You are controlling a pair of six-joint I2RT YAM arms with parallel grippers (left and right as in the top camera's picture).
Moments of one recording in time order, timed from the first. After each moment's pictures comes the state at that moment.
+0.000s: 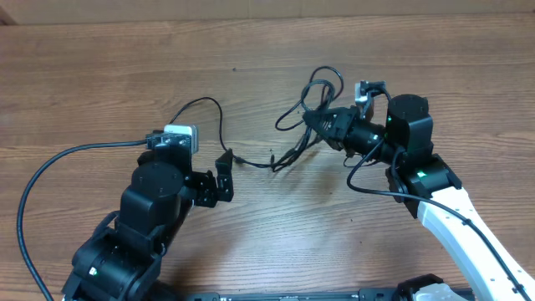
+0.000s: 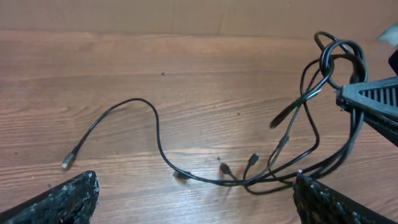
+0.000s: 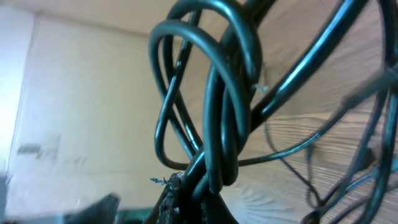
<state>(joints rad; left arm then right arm) -0.50 0.80 1.03 -0.76 -0.19 -0.33 0.28 1.26 0.83 0.09 -0.73 1.08</state>
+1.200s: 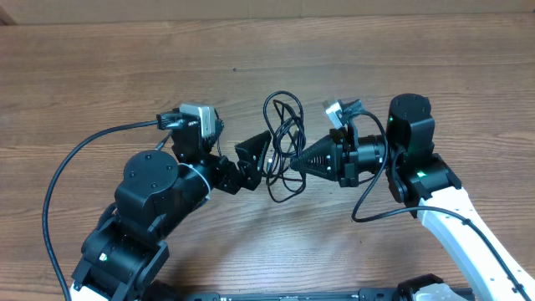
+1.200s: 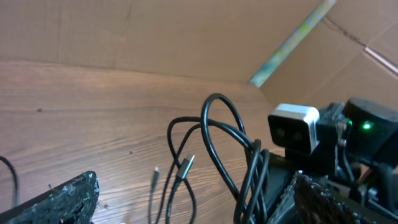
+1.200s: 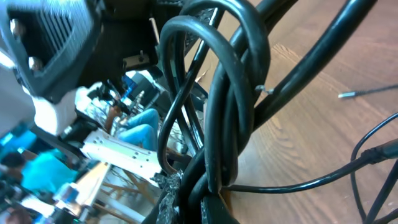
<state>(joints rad) -0.50 0.85 1.03 -0.44 0.14 -0.50 0.28 1.26 0.83 0.09 -1.37 0.37</state>
